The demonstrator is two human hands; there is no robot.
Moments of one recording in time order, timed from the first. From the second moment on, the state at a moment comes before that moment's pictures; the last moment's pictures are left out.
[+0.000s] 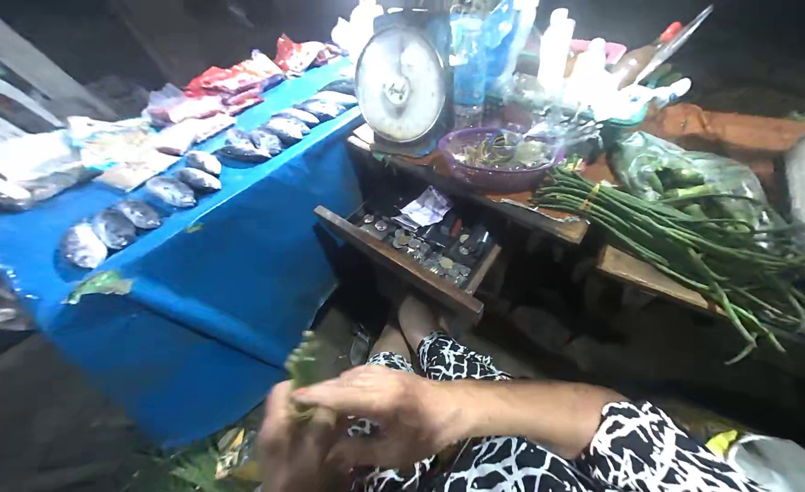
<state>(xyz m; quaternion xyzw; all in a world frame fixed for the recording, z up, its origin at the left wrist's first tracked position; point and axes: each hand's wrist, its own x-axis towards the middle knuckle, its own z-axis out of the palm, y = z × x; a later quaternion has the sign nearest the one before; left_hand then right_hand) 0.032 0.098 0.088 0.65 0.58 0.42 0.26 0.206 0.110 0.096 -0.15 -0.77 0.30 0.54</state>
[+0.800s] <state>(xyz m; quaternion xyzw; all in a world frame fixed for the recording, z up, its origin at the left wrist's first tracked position) -0.007 0.070 -0.028 0.48 0.67 0.40 0.41 0.538 0.071 0.238 -0.77 -0.62 -0.02 0.16</state>
